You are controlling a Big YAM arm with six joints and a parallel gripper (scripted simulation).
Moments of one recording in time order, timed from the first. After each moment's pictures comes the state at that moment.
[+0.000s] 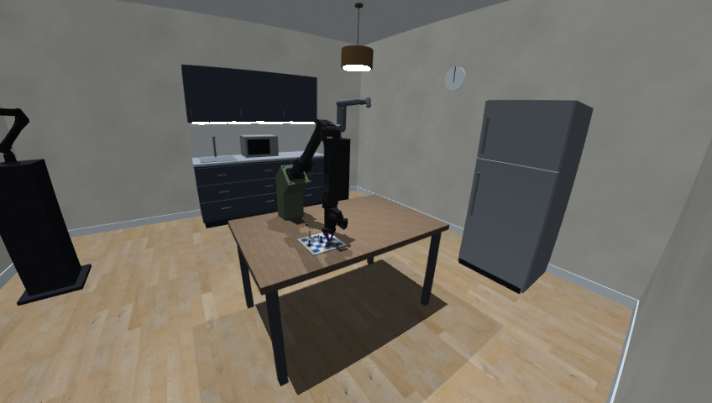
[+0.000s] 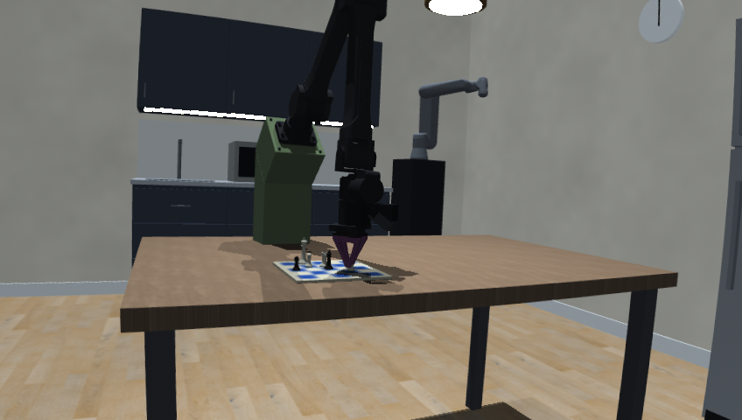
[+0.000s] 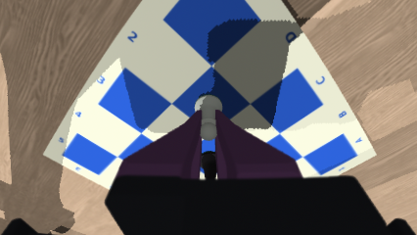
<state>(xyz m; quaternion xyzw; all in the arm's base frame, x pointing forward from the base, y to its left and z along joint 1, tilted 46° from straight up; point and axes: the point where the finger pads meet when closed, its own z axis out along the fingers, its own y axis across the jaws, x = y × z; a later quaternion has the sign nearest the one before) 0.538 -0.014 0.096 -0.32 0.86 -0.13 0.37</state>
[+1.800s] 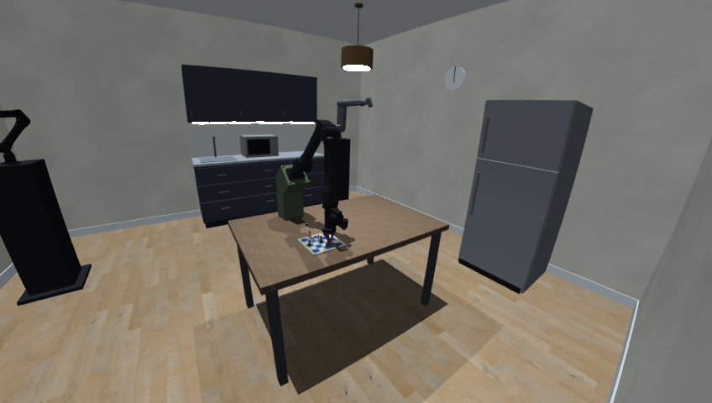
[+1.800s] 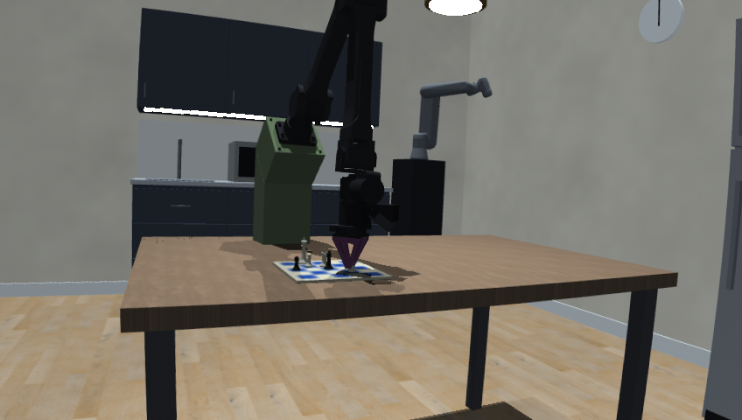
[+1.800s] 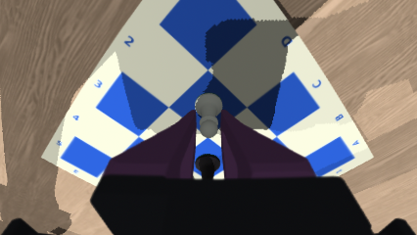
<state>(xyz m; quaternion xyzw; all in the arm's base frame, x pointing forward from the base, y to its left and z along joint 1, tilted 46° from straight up) 0.541 -0.014 0.098 -0.32 0.86 -0.13 0.37</state>
